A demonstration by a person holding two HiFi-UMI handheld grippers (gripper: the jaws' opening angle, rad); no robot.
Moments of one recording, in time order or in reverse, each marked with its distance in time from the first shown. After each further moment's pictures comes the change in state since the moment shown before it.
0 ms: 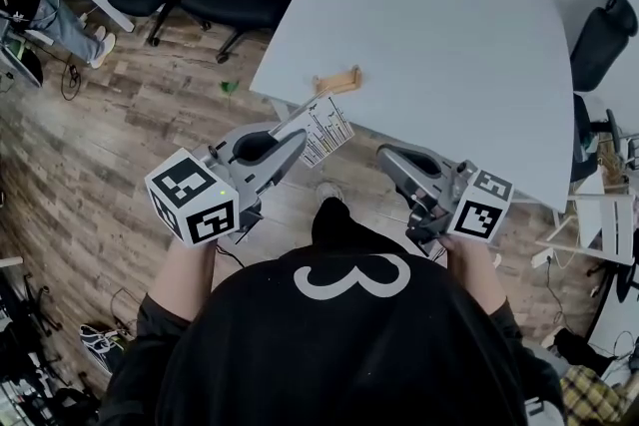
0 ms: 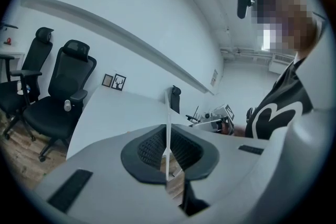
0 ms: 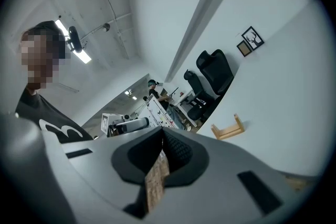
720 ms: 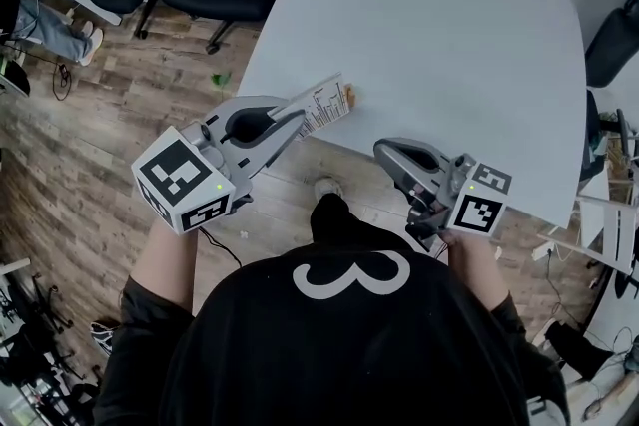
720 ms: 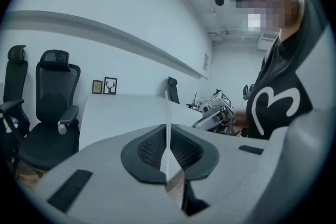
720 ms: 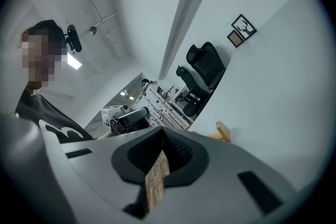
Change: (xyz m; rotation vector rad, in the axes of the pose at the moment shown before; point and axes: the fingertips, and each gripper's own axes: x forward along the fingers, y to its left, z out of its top) left arm 0.074 0.091 0.039 0.197 0.101 -0.048; right arm 0.043 -0.096 0.034 0.104 0.052 -0.008
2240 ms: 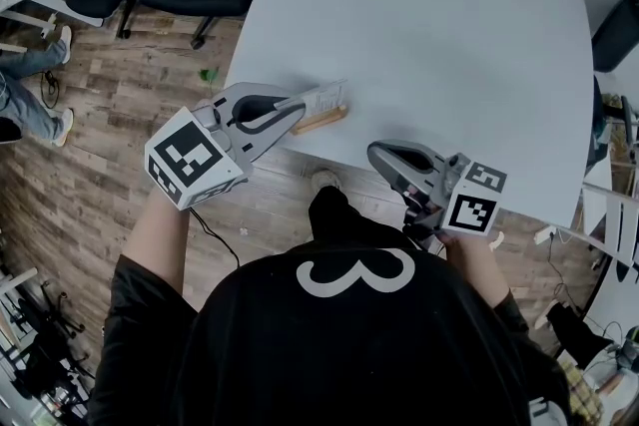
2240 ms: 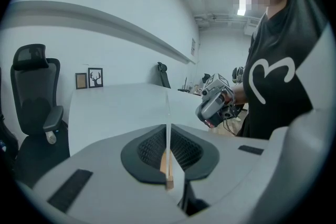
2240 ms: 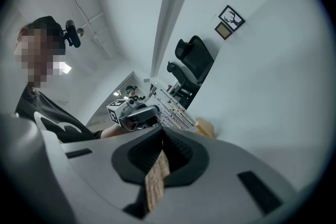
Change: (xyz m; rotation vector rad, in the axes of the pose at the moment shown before) left arm 0.054 0.016 -0.049 0.159 0.140 -0.141; right arm -0.009 -0.034 -0.028 0.074 0.030 -0.055
